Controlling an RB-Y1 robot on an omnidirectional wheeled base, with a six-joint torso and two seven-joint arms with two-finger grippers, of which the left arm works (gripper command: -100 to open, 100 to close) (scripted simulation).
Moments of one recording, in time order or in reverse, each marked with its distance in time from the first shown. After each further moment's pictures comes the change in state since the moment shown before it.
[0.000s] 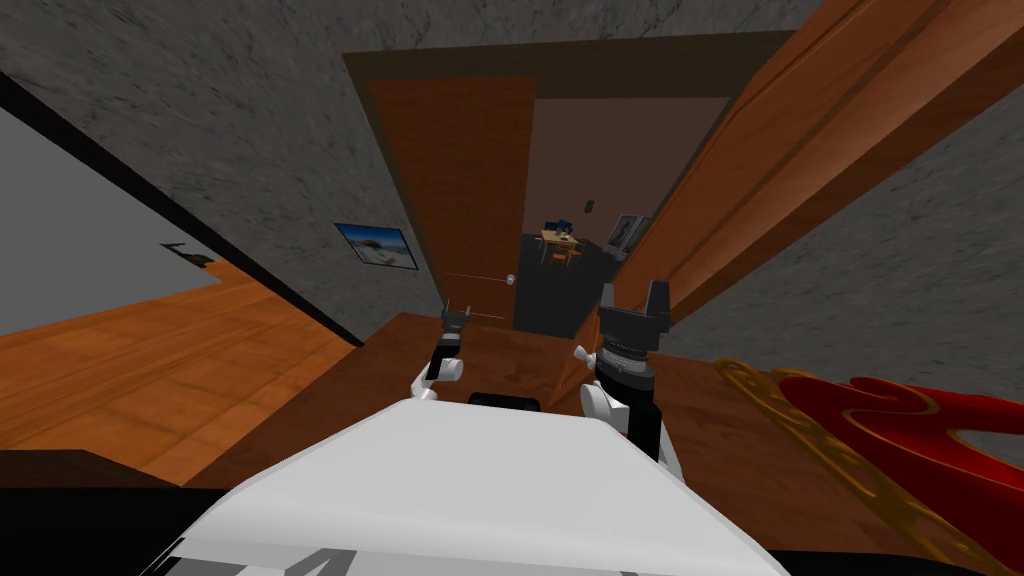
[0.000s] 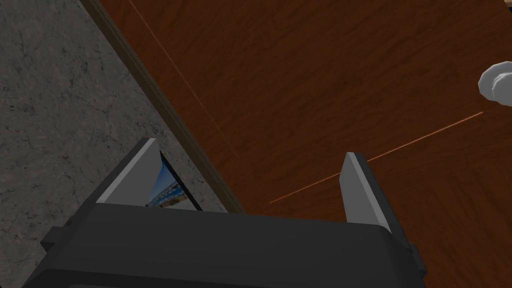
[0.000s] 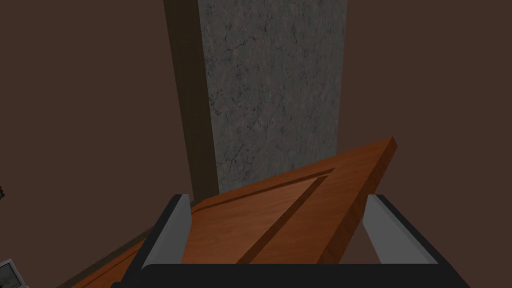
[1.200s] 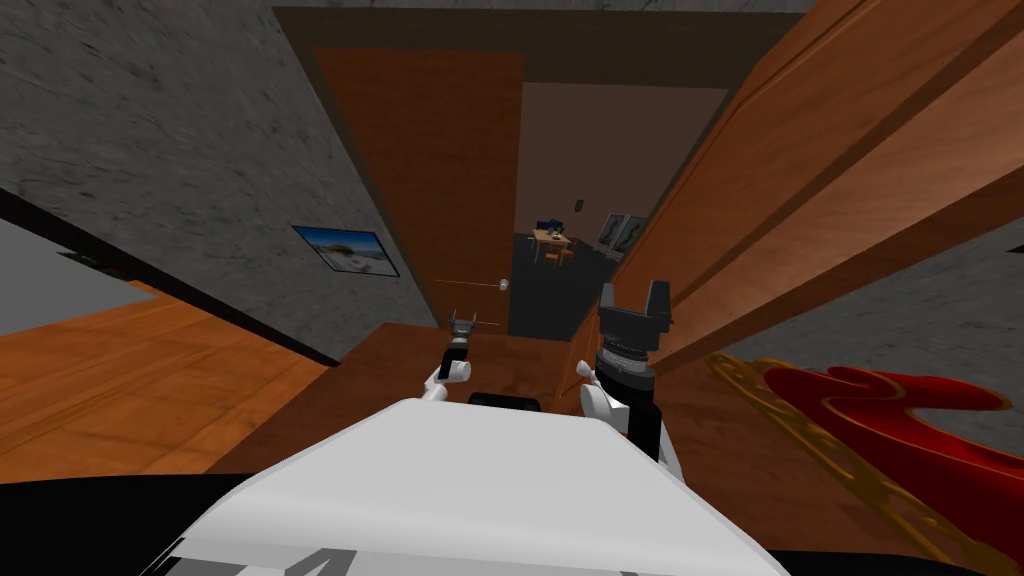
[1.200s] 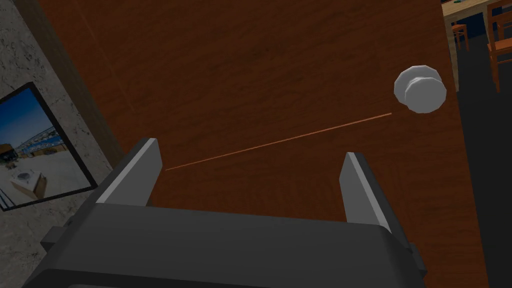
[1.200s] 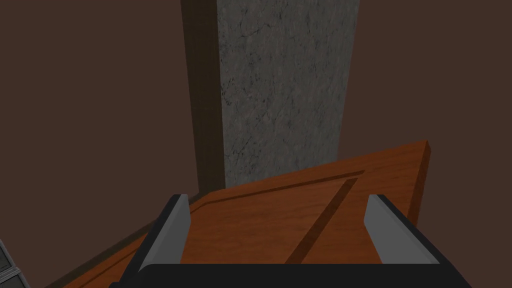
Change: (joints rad) arm -0.130 -0.022 -0.040 0.330 0.121 -0.086 0.198
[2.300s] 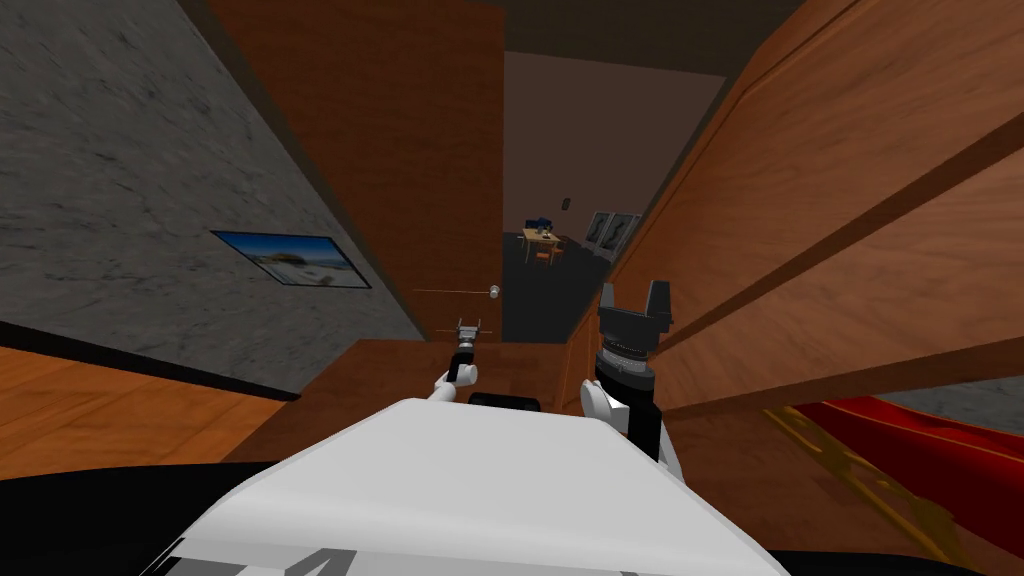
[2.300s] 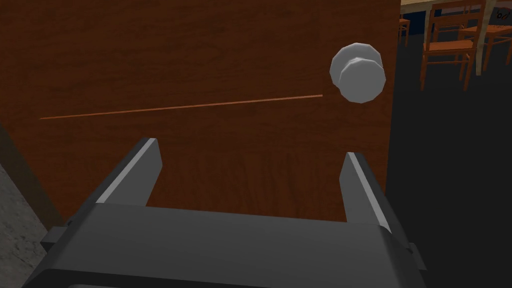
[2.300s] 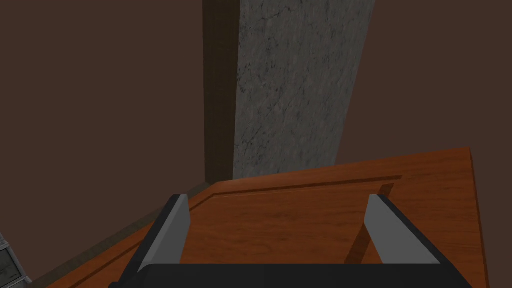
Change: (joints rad) arm -0.120 -0.039 -0.037 0.303 0.115 -0.076 0.190
